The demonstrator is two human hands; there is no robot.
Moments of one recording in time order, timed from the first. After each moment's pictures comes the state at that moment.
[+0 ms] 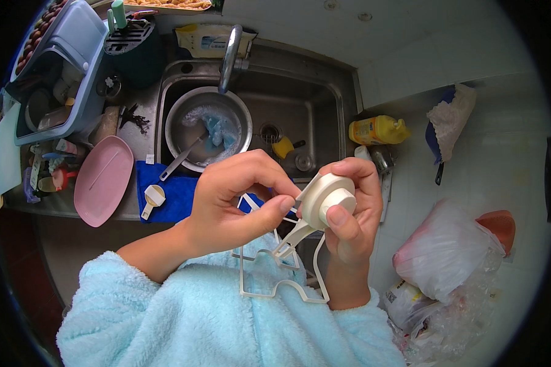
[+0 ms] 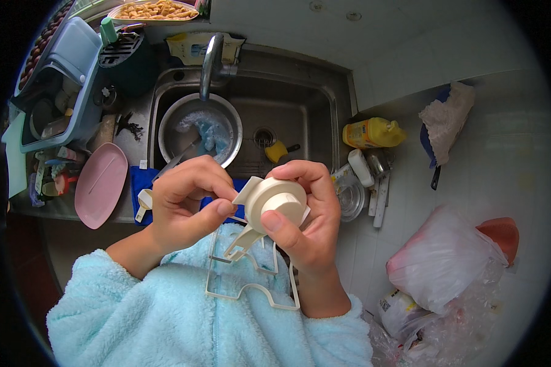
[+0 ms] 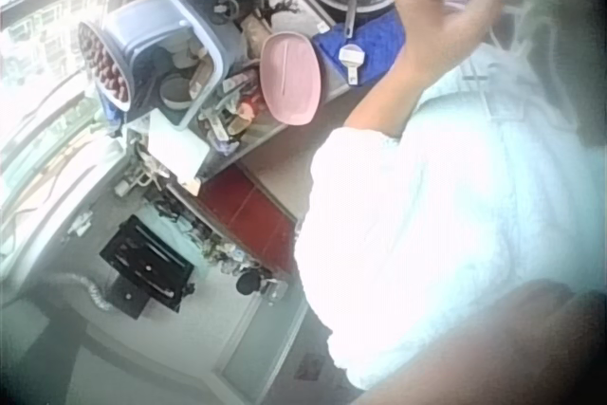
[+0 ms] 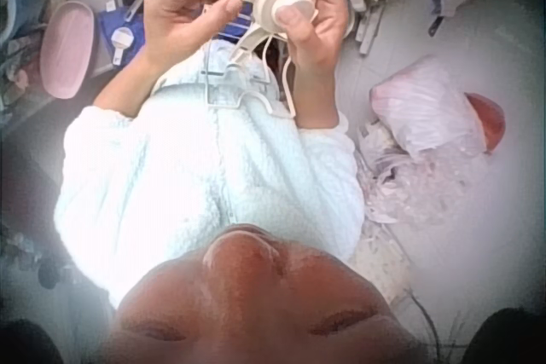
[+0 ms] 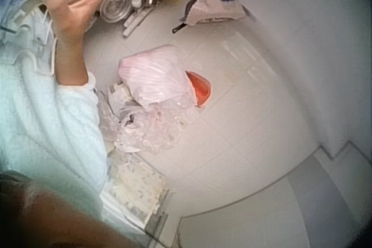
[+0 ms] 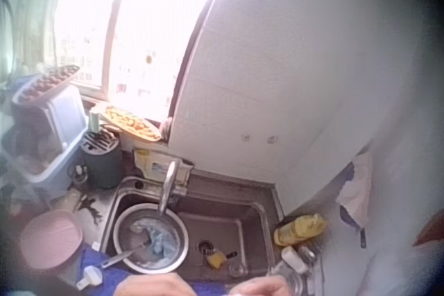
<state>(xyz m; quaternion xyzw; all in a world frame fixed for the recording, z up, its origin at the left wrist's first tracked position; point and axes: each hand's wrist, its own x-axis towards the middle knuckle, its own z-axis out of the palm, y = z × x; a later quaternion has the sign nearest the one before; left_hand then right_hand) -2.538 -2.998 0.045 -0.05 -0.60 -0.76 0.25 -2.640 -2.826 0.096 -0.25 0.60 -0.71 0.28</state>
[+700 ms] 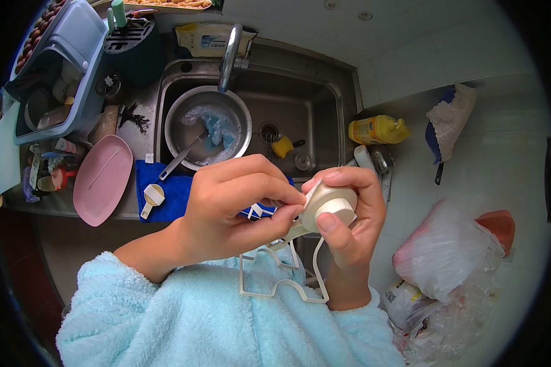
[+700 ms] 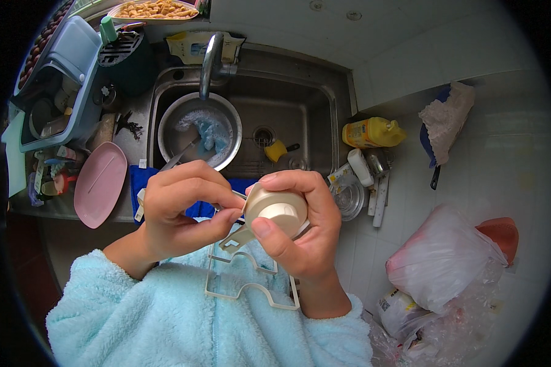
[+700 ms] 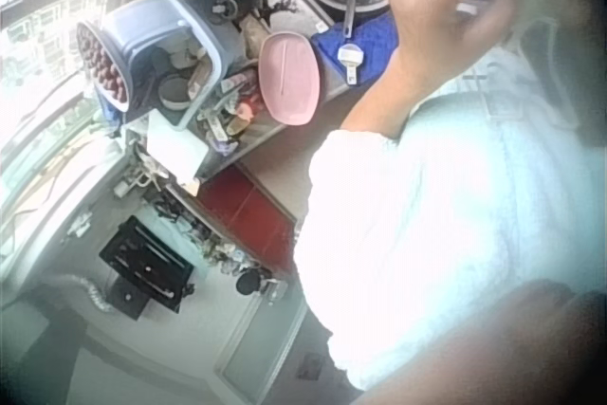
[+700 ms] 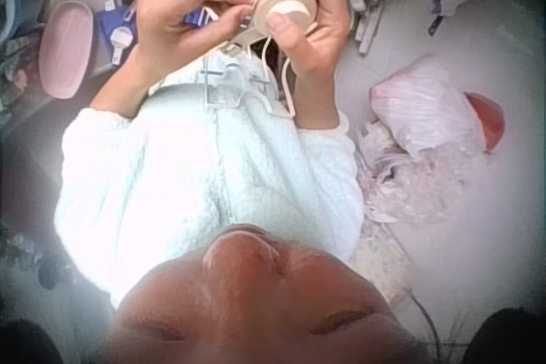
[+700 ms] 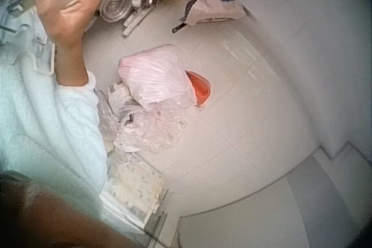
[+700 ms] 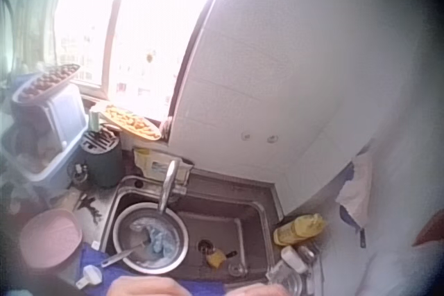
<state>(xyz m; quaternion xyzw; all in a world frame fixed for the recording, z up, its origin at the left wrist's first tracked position) -2.538 -3.001 0.062 -0.07 -0.71 -0.62 0.33 -2.634 -2.828 0.104 -0.32 0.63 -0.67 0.23</state>
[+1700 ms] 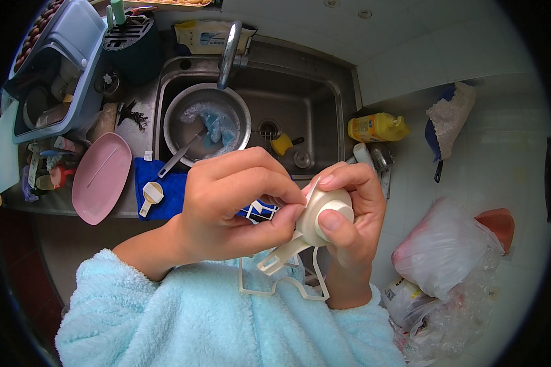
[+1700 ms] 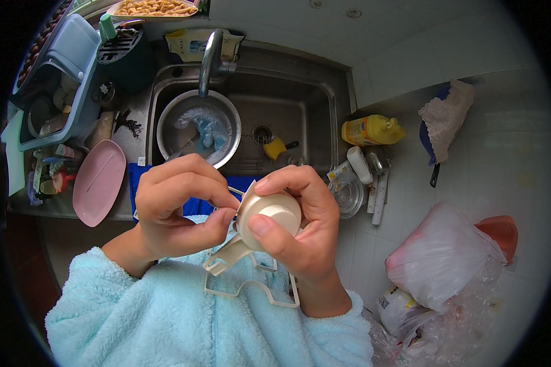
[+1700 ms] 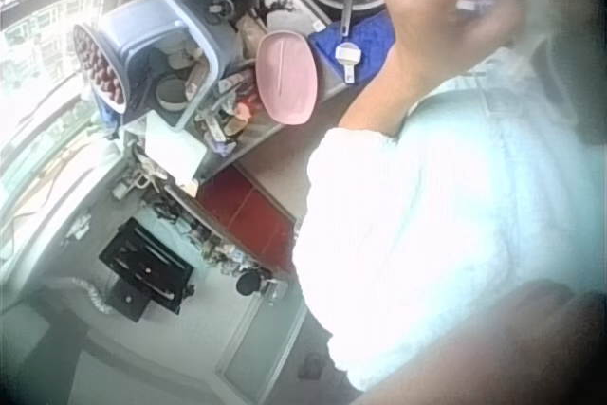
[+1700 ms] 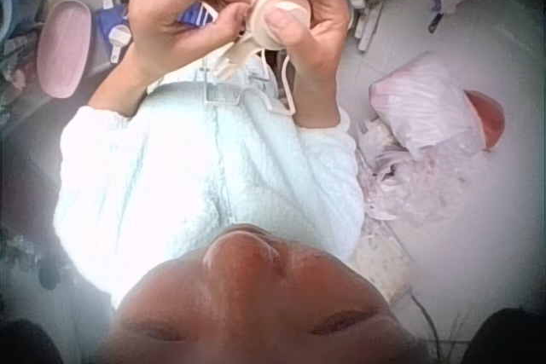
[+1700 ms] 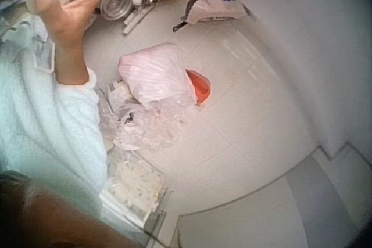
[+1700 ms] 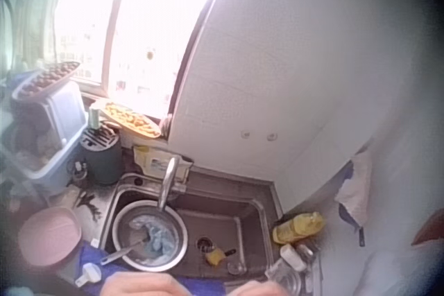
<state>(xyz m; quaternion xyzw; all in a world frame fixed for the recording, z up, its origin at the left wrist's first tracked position) -2.539 -3.004 0.070 -0.07 -0.71 -0.59 0.36 -2.633 -2.832 0.107 -0.29 0.60 -0.69 0.27</state>
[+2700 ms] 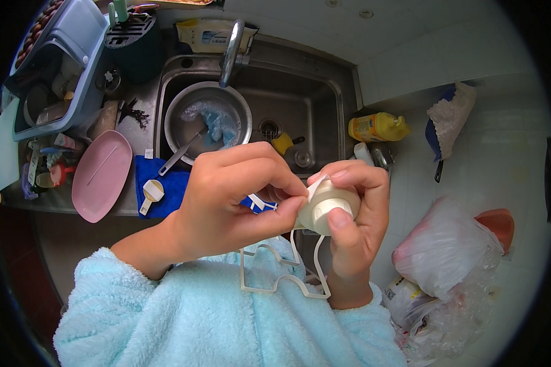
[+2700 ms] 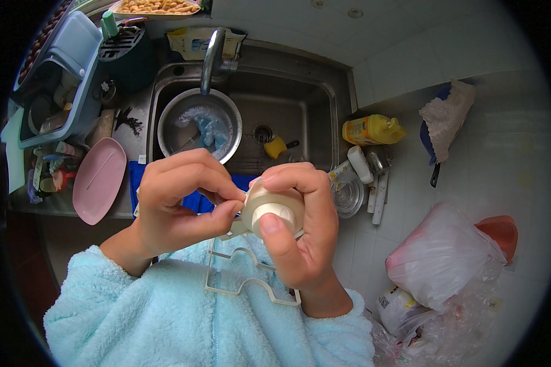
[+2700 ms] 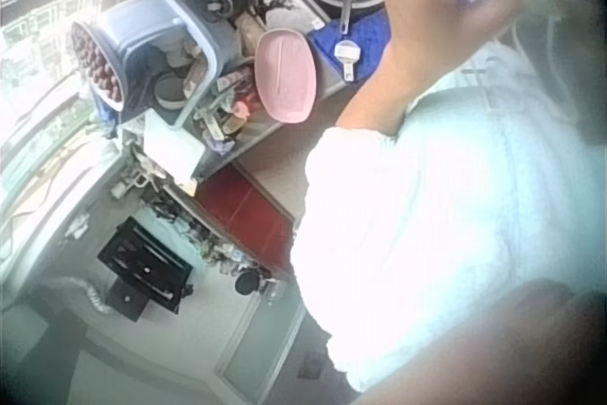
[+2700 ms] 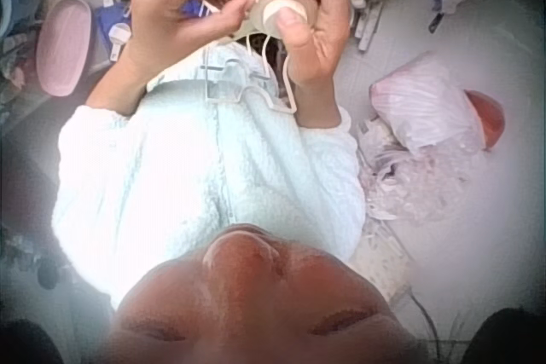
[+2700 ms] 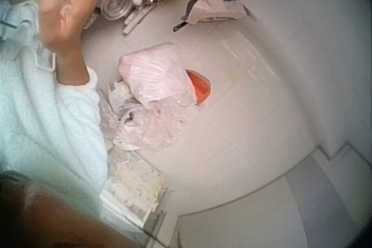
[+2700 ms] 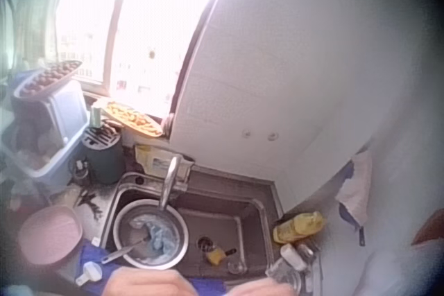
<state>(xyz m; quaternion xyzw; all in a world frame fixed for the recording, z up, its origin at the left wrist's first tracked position) -2.536 -3.007 0.069 -0.06 -0.72 -0.62 0.31 -2.627 -2.832 0.110 -0.38 0.66 -0.63 0.17</state>
